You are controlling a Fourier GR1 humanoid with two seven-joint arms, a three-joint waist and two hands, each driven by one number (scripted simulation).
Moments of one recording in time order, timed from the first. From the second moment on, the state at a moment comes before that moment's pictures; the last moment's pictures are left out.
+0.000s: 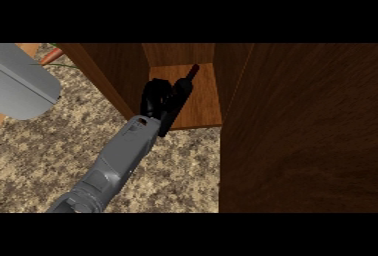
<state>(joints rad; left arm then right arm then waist) -0.94 0.00 -0.28 -0.26 0.26 0.66 -0.31 0.44 -0.15 0.09 -2.38 -0.33 0.37 0.13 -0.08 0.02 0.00</state>
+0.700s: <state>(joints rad) -1.09 0.00 -0.34 -0.12 0.19 0.76 -0.35 0.44 -0.16 0.08 -2.37 -0.35 0.41 0.12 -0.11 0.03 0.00</state>
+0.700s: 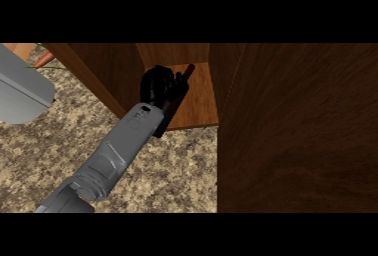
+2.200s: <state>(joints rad) -1.16 0.00 -0.54 -0.05 0.06 0.91 0.01 0.42 -0.19 0.08 -2.36 -0.40 0.45 0.10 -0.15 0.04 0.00</state>
